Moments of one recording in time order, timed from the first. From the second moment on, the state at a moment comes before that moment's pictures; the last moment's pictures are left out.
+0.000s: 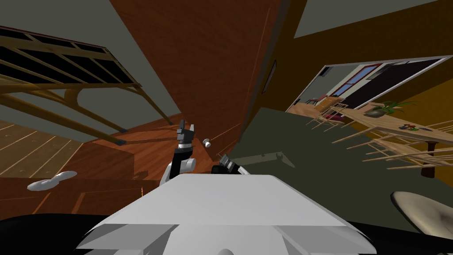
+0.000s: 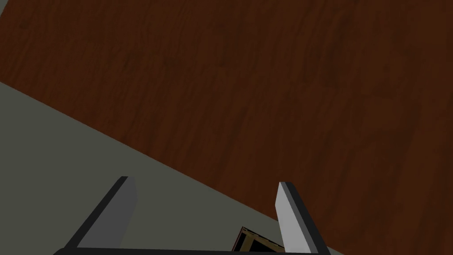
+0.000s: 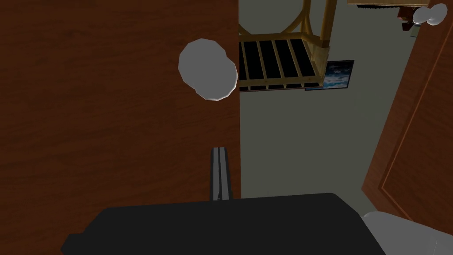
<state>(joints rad) 0.07 -0.06 0.63 -0.92 0.44 -0.80 1.23</state>
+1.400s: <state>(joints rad) 0.08 -0.05 0.53 -0.93 0.41 -0.76 1.28</state>
